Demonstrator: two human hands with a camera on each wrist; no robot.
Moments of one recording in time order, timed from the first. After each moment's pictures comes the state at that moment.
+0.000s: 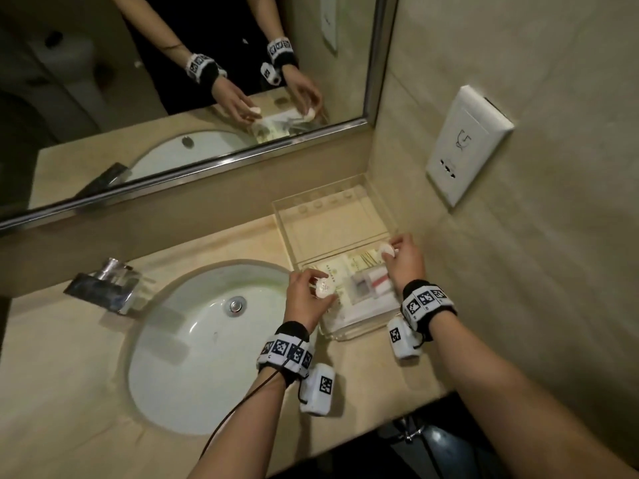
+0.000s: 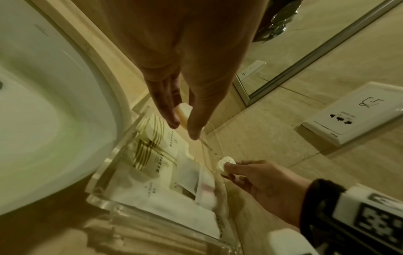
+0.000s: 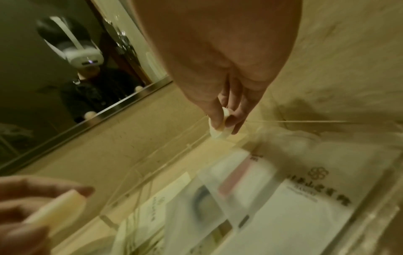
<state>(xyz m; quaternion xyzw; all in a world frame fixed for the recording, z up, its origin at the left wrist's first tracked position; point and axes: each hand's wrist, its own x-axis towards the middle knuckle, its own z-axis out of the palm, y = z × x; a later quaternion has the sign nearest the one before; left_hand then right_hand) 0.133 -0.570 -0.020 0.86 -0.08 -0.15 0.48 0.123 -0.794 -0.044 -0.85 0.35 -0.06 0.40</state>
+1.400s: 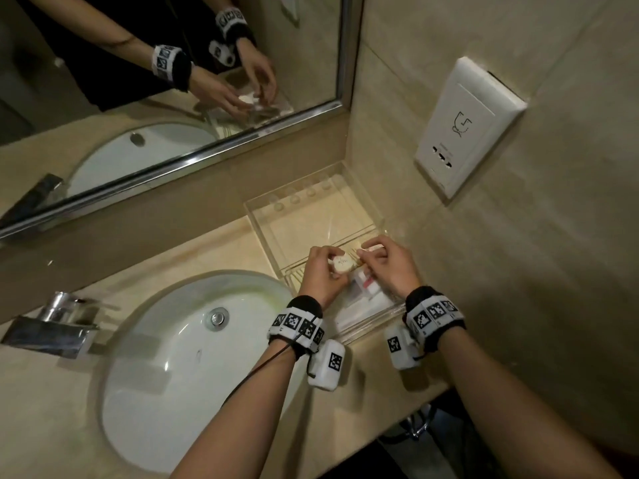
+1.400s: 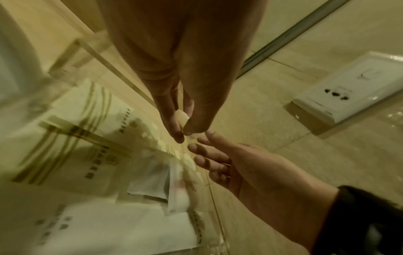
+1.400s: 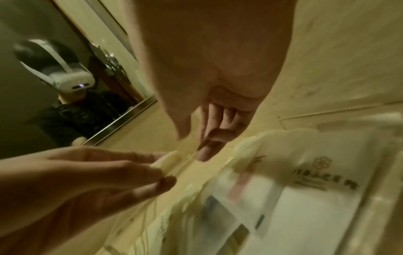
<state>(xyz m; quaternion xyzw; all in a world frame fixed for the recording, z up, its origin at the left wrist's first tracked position) 0.178 -0.634 -0.026 0.83 -0.18 -0.26 0.46 0.112 -0.782 -0.032 -0.76 0.32 -0.02 0.56</state>
